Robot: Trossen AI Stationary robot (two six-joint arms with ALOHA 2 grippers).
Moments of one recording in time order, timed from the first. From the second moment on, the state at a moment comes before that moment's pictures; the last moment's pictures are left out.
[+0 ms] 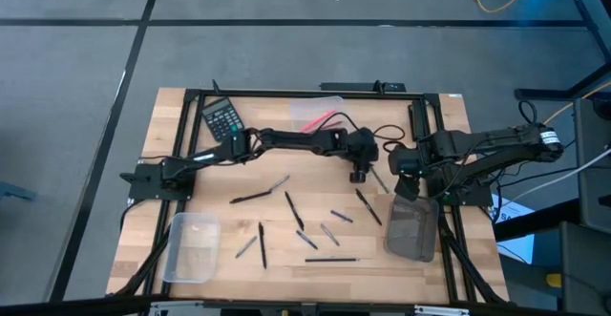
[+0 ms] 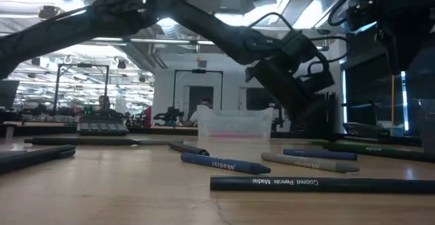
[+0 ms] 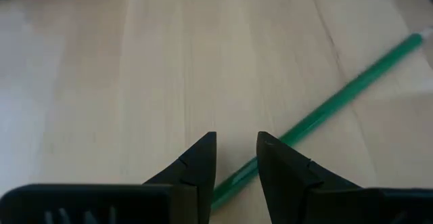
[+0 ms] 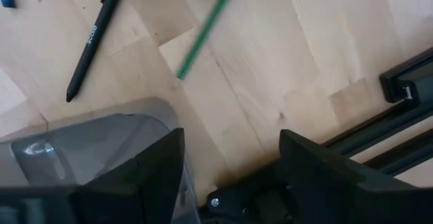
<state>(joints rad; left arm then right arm) 0.17 2.66 2.29 -0.41 0.06 0.27 0.10 1.11 0.96 -1.35 0.11 0.60</state>
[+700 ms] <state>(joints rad) 0.17 2.53 2.36 -0.94 0.07 0.33 0.15 1.11 0.93 -1.33 0.16 0.61</state>
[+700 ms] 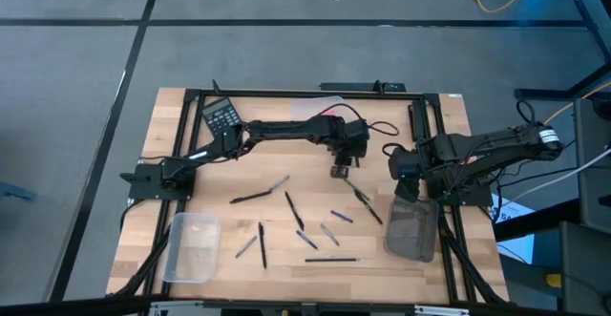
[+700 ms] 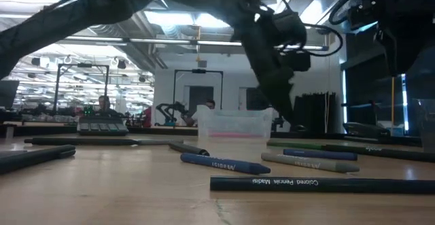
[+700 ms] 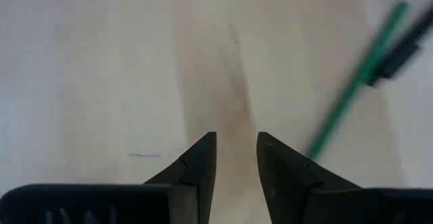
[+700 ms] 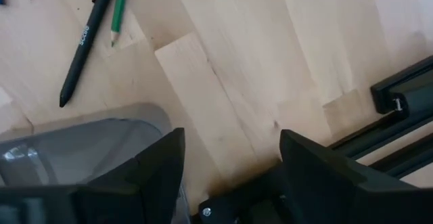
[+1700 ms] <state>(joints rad) 0.09 2.51 2.23 -0.85 0.03 0.48 0.17 1.11 0.93 -1.29 0.16 0.62</state>
